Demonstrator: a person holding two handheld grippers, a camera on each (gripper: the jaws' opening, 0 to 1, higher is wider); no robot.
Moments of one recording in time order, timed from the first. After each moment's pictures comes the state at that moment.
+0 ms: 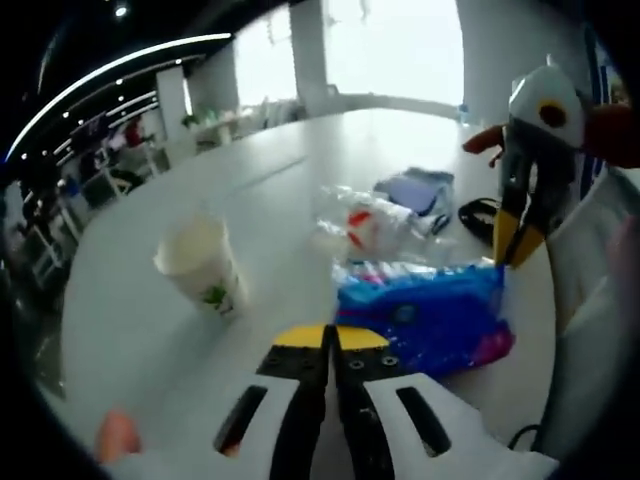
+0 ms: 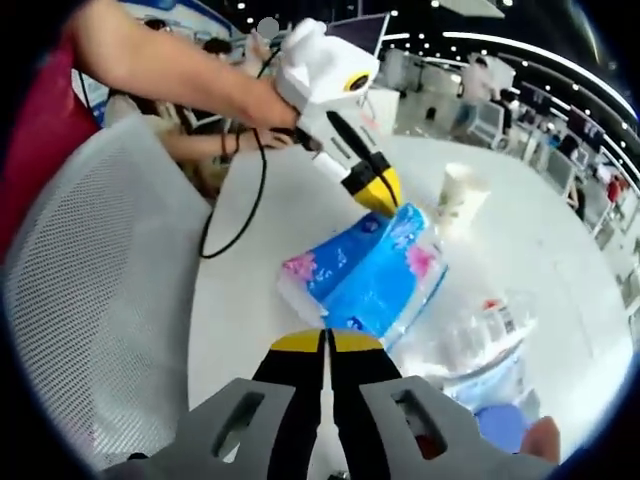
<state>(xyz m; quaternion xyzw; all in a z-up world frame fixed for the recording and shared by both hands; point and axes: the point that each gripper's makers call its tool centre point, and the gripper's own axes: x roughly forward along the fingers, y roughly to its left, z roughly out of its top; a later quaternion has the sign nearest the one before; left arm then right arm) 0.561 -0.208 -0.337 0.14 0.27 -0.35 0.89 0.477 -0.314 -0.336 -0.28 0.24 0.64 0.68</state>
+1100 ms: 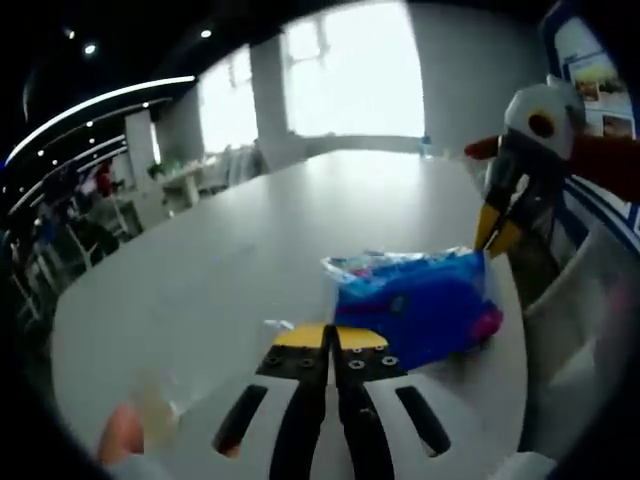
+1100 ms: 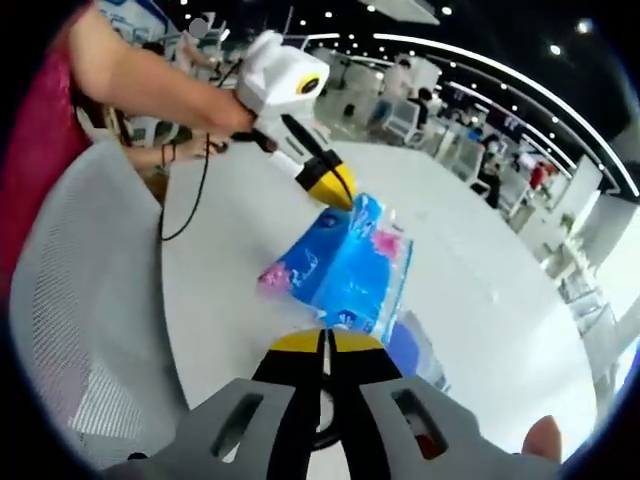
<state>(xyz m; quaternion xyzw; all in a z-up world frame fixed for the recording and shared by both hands) 0.595 -0.347 -0.253 0.13 0.18 -0.43 0.87 0.512 -0.449 -0.255 -0.31 0.23 0.48 0.79</state>
